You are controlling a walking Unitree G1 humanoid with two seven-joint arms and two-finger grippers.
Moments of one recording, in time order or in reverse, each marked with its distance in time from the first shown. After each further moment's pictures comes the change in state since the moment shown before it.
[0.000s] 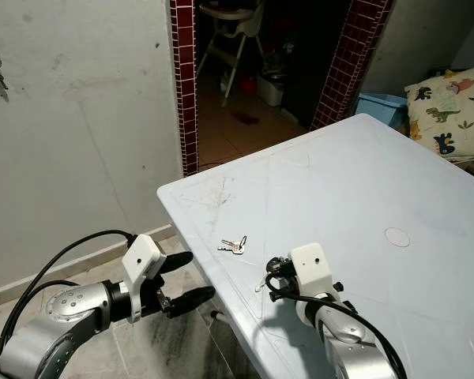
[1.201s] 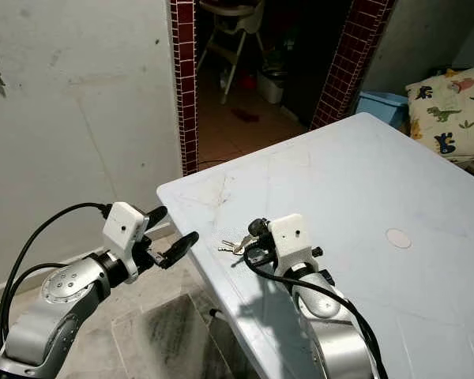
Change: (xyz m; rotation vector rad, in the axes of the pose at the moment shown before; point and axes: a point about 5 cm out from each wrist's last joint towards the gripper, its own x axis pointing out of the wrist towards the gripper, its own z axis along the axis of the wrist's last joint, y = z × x) left arm 0.000 0.029 0.028 0.088 -0.184 0.326; right arm 0.017 0.016 0.042 -0.067 -0.217 -0.020
